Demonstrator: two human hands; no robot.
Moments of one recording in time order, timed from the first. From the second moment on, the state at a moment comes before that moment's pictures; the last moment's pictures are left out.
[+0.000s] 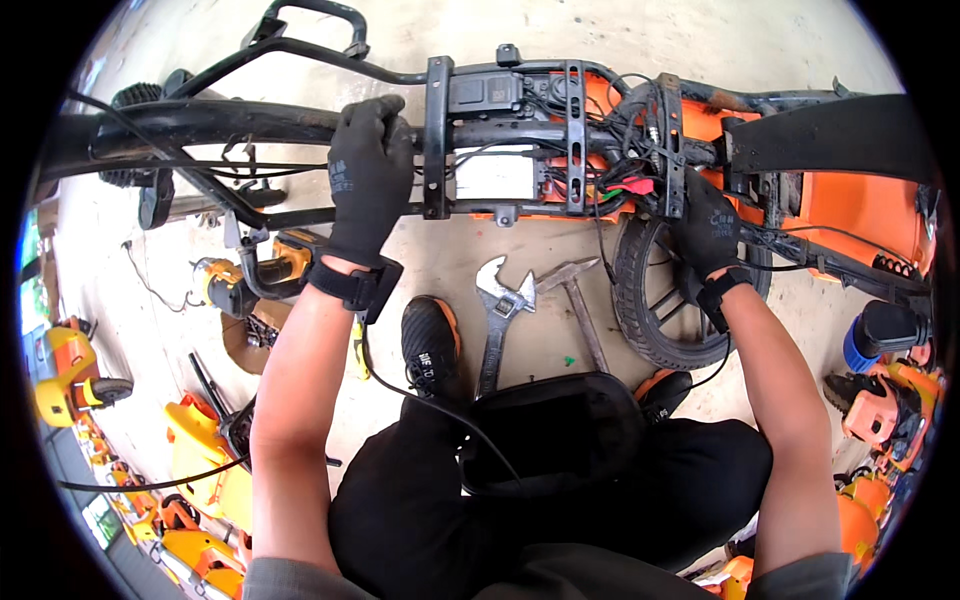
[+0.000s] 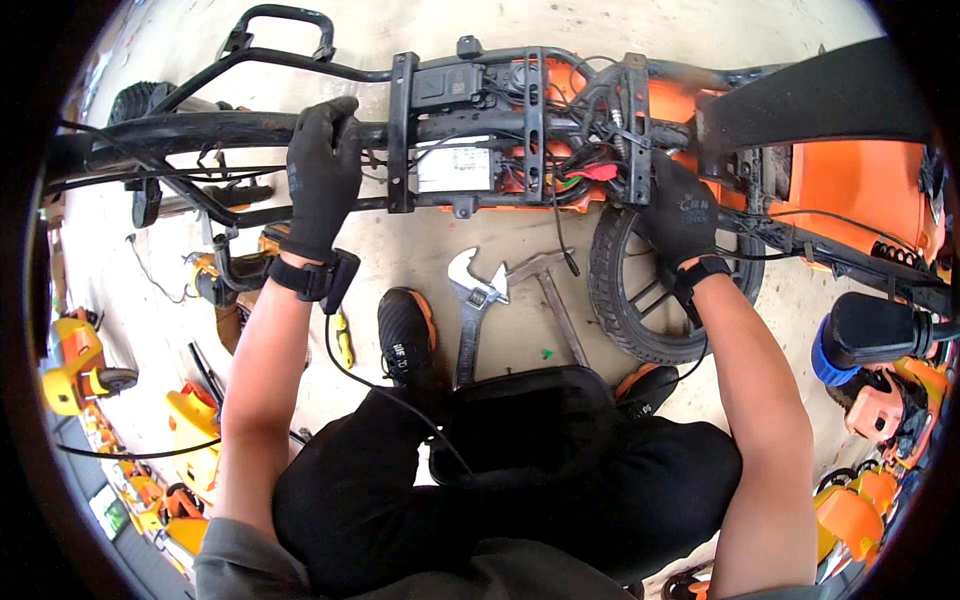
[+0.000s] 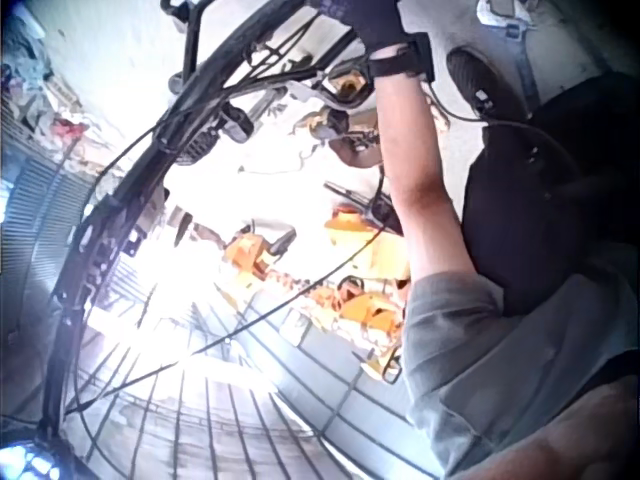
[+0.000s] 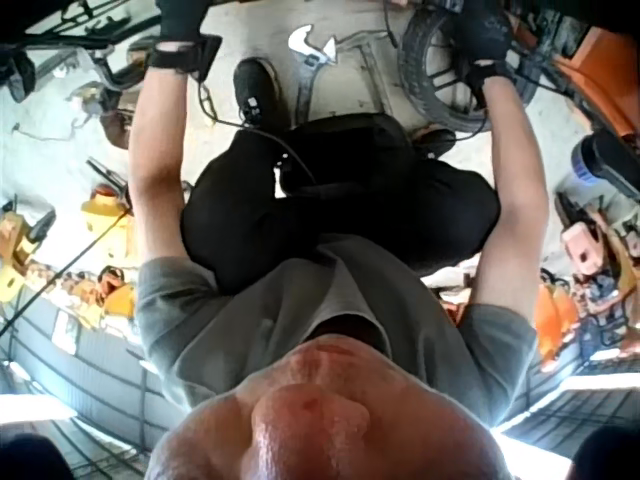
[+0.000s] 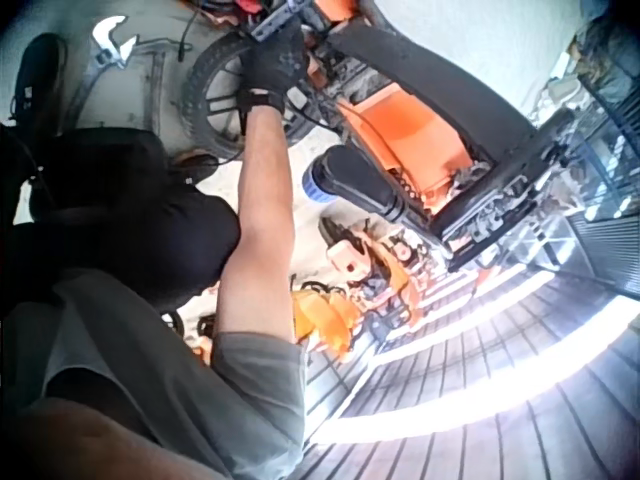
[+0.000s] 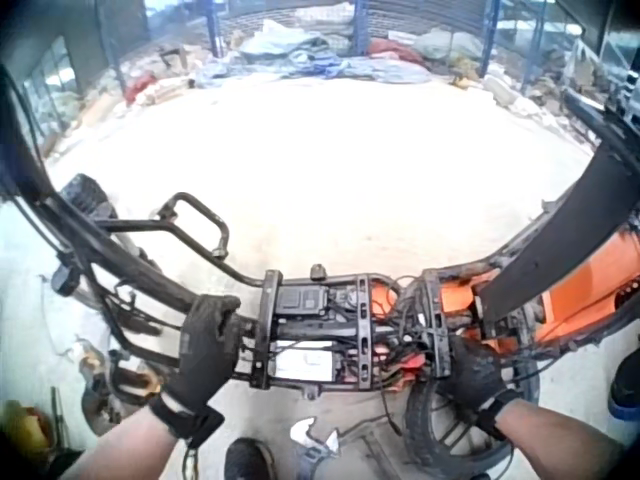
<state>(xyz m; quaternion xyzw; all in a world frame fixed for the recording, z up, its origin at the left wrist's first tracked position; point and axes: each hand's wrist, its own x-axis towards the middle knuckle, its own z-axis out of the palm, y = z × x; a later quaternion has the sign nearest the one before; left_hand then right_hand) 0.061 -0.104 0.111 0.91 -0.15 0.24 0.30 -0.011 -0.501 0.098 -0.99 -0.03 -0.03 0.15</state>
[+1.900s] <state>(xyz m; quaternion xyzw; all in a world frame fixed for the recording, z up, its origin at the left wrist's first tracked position) -0.087 -0.224 0.238 0.60 -0.41 -0.29 0.62 -0.010 -0.503 0.090 -0.99 -0.05 -0.05 0.13</state>
